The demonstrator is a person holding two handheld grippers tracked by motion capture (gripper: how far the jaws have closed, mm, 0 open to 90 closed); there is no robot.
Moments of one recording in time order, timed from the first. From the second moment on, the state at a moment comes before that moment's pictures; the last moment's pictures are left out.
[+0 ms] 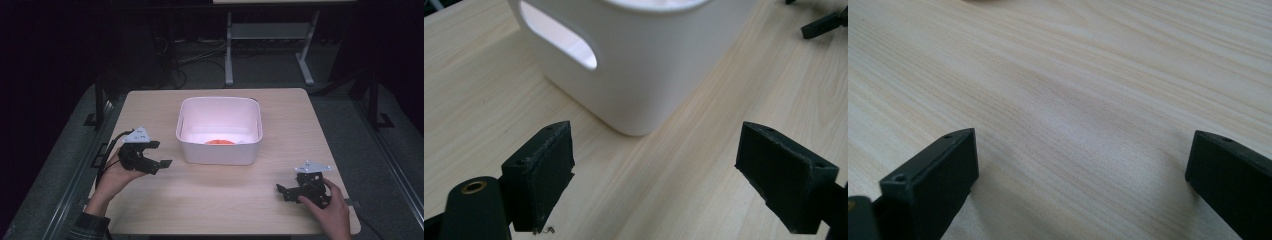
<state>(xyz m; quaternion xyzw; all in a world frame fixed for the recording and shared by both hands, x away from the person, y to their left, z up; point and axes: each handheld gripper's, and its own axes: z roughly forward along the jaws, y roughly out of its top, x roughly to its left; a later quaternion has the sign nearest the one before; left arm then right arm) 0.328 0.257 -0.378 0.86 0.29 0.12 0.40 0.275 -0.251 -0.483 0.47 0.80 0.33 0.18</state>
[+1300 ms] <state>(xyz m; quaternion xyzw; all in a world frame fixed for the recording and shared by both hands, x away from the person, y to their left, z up) 0.269 0.289 -0.467 0.85 0.37 0.15 0.35 0.275 -0.251 -0.483 0.47 0.80 0.33 0.18</state>
